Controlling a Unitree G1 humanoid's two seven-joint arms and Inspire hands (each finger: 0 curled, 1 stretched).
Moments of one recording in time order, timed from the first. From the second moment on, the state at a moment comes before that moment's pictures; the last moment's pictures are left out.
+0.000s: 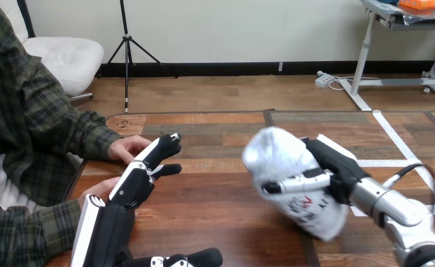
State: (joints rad) left arm 0.42 0.12 -0.10 0.00 0.09 -0.99 -0.04; right arm -0.67 -0.35 0.01 1.35 -0.02 -0.65 0.58
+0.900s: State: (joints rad) left arm 0.43 0.12 0.02 -0.07 0.26 -0.92 0.01; right arm -0.67 -0.19 -0.22 1.30 0.27 -0.44 0.88
